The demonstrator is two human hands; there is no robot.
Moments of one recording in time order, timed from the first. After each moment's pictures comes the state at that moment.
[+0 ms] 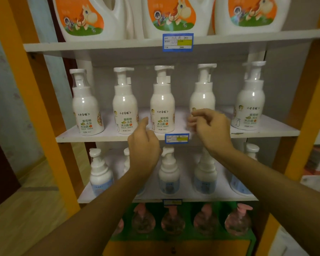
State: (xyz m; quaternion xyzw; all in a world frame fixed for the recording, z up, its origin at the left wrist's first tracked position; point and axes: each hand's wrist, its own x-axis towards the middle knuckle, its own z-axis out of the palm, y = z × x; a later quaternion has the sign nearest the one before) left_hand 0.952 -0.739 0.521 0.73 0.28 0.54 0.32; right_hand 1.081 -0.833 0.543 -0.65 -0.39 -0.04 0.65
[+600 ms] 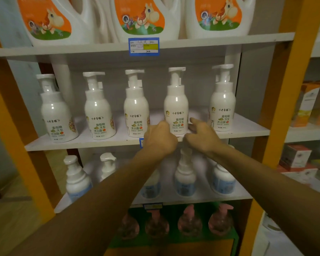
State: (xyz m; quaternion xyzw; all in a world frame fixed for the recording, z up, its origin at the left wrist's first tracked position) left_hand 1.030 -0.783 0.554 0.89 0.31 0.28 0.19; right_hand 1.125 -0.868 0.544 -0.80 -0.44 -0.01 0.42
